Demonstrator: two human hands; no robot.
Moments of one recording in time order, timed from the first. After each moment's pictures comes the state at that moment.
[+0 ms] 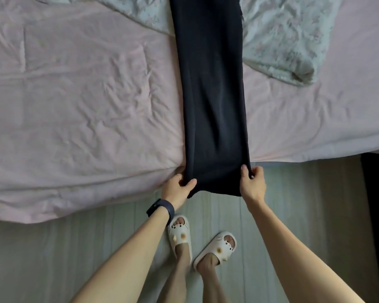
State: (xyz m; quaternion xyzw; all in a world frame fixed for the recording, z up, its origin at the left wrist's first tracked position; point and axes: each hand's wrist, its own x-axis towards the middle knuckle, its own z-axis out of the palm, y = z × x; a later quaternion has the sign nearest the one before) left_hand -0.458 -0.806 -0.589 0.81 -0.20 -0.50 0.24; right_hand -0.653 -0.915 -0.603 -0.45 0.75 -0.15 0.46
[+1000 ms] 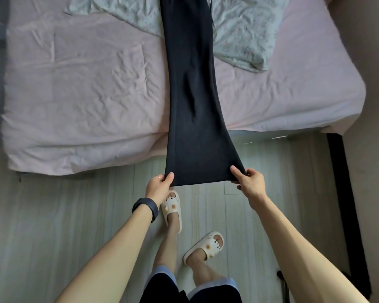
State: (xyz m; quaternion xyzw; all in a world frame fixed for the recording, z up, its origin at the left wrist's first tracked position) left_hand -0.548 -0.683 -0.479 0.82 -0.08 -0.49 0.30; right_hand -0.783 -0.819 -0.475 -0.42 0.70 -0.12 0.56
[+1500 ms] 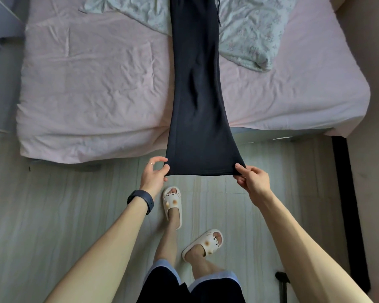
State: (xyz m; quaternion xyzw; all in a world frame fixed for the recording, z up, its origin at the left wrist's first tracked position) left_hand -0.551 -0.667 -0.444 0.81 -0.10 -0.41 0.40; right_hand -0.801 -0.815 -0.455 -0.31 0.66 -0.18 0.66
